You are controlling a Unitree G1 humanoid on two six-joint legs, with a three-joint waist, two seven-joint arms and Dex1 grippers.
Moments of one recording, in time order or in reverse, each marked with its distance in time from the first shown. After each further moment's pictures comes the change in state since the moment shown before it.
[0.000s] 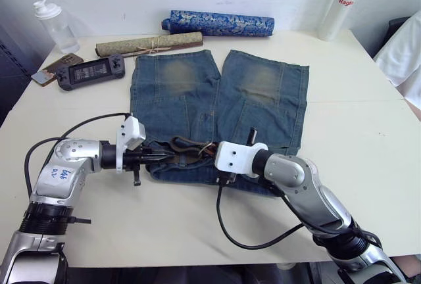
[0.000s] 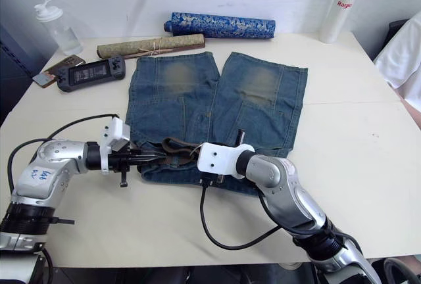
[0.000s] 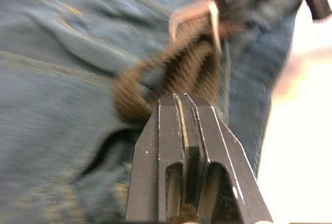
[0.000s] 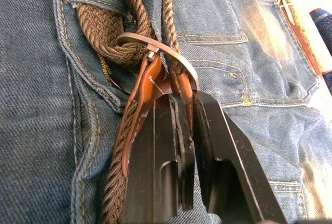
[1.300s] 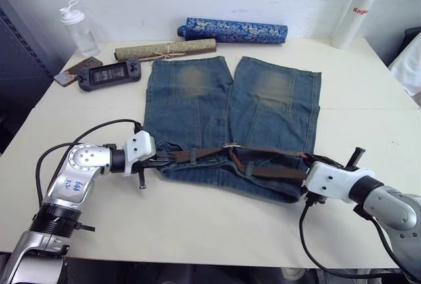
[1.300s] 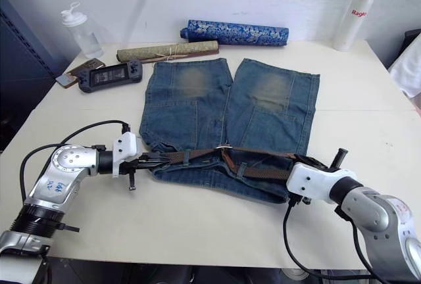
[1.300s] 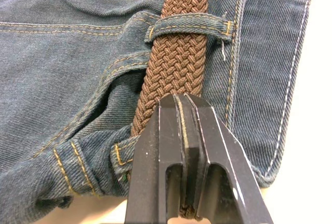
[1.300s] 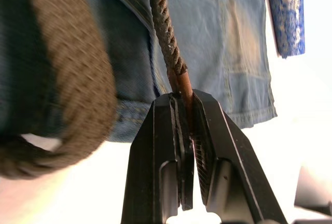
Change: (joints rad) left arm 0.017 -0.004 -0.110 0.153 0.144 -0.370 0.104; right arm 0.635 -0.352 -0.638 -0.108 0.069 -0.363 -0.068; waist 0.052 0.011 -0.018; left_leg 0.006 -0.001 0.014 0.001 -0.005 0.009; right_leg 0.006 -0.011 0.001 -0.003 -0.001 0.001
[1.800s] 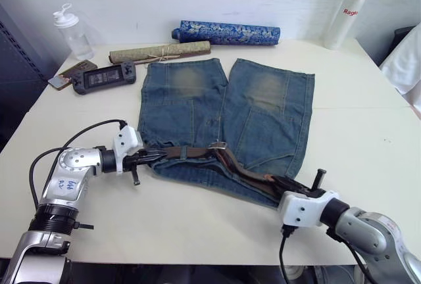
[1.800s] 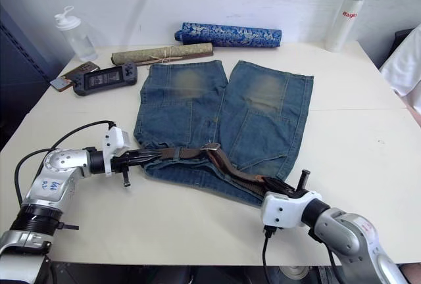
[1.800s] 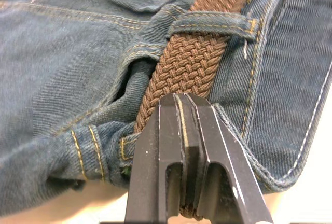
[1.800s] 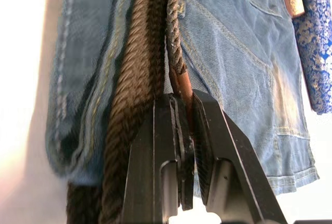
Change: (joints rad) left arm -0.009 -0.029 0.103 0.106 -0.083 0.077 -0.009; right arm 0.057 0.121 0.206 -0.032 -0.079 -0.114 -0.035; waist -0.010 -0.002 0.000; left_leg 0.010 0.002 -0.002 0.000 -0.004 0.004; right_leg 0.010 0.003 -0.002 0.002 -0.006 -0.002
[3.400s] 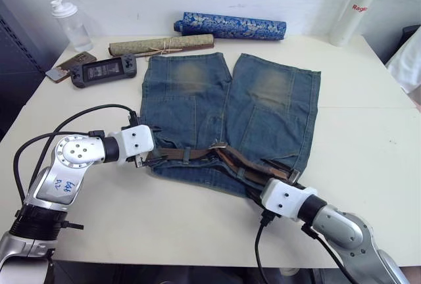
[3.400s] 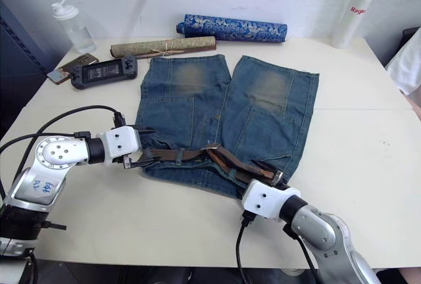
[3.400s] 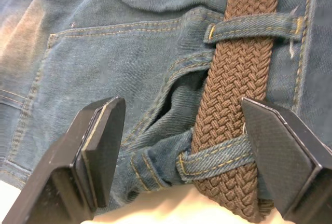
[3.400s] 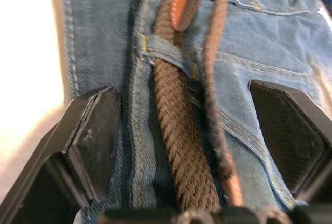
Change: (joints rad) left arm 0.034 0.114 -0.050 -0.337 0.342 -0.062 0.219; right arm -0.080 0.076 0.157 -0.114 0.083 0.299 -0.090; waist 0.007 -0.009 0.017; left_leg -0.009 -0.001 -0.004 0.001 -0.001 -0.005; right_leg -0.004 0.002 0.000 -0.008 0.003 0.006
